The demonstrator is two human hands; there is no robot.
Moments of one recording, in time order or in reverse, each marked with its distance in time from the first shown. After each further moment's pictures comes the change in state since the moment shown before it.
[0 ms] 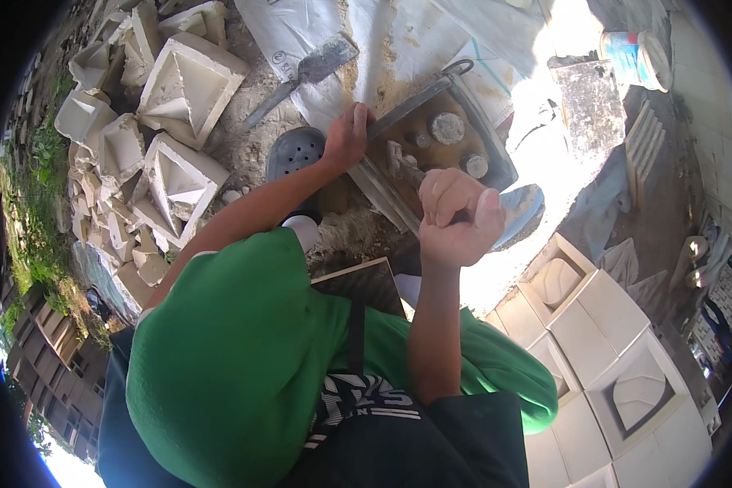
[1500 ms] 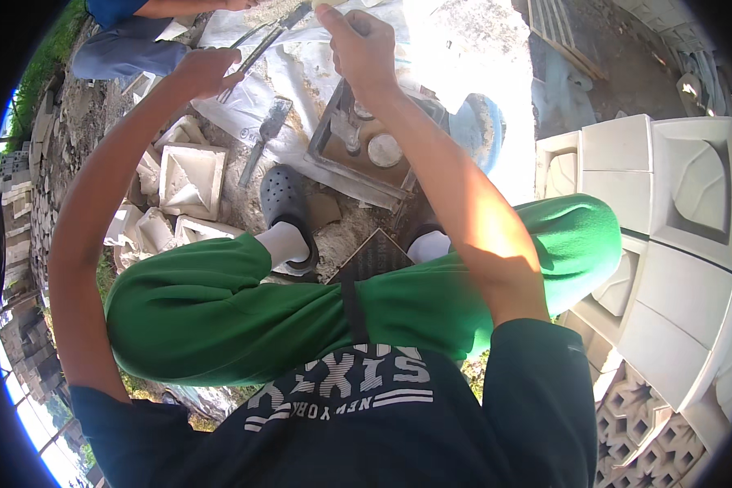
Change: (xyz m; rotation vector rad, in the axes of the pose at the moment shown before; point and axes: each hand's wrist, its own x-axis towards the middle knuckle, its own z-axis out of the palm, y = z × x) left_hand 0.078 0.275 -0.153 1.684 -0.501 0.718; right_hand 0.055 -0.079 0.008 -0.201 0.207 0.066
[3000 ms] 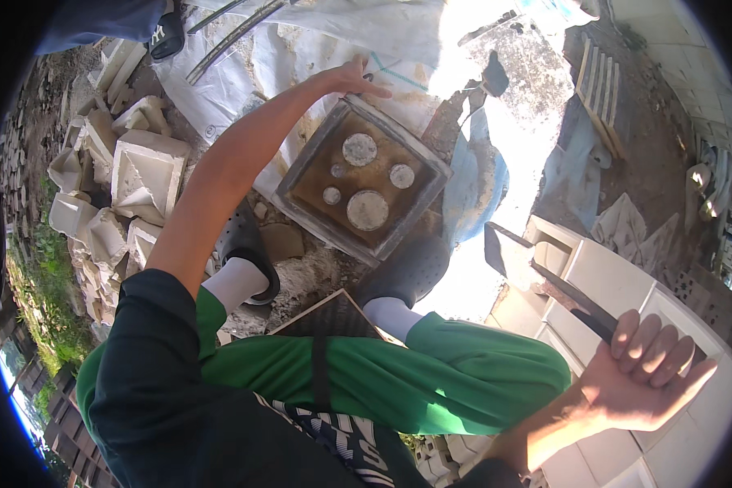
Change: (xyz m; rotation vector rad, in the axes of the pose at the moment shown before) left_hand 0.286 0.165 0.206 -1.147 0.182 -0.187; right_hand -0.038 -0.180 -0.115 -0.193 0.714 -0.341
